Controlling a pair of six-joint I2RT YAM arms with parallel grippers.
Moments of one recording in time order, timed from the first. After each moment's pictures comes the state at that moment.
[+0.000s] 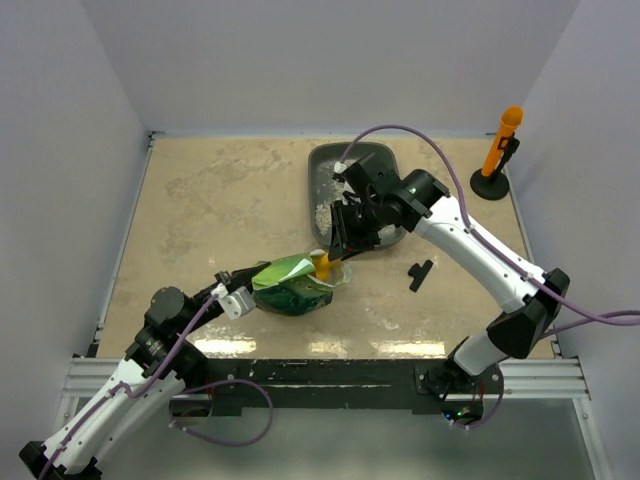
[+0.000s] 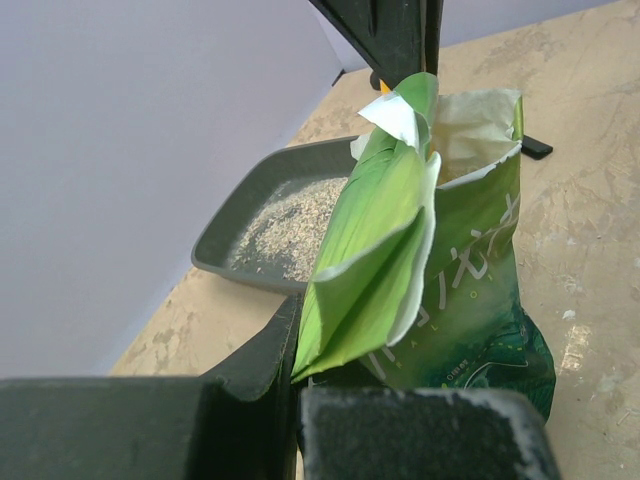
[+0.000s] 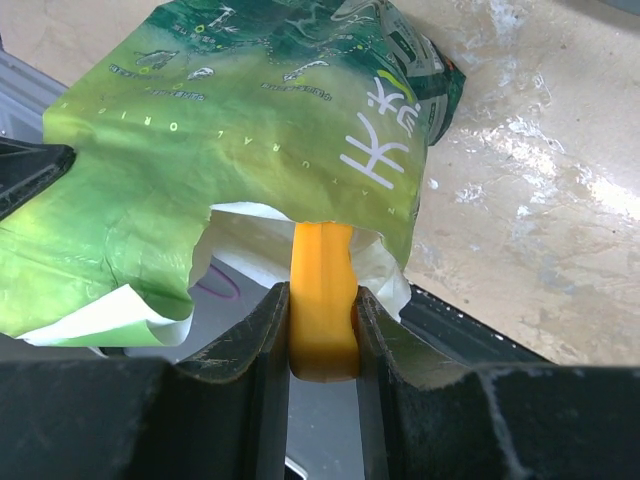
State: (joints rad) left arm -0.62 0.25 0.30 0.05 0.35 0.50; right arm 0.77 1.53 1.66 -1.16 -0.21 0.59
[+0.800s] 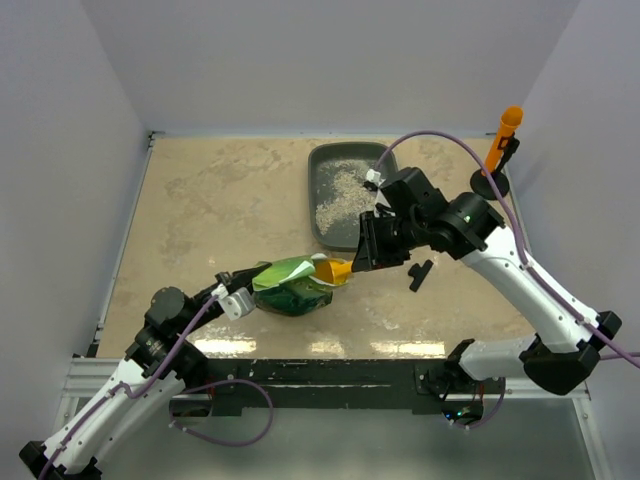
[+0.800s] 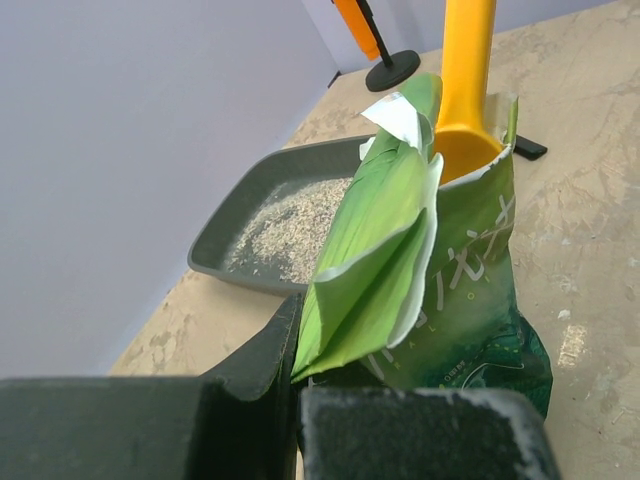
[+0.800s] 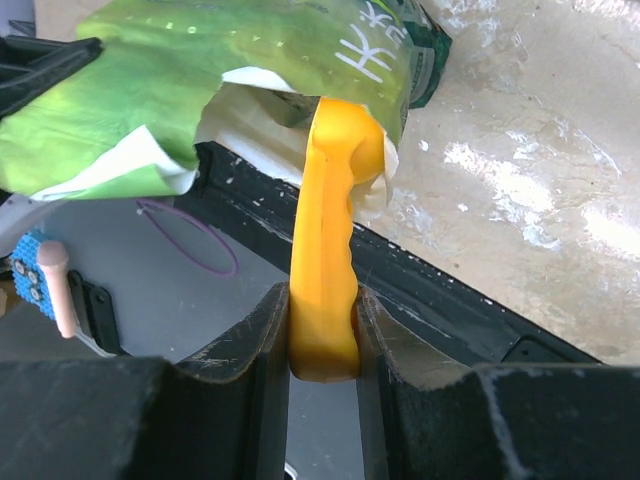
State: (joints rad) left arm -0.62 0.25 0.30 0.05 0.36 0.50; right arm 0.77 1.30 1.60 -1.23 -0.17 0.60
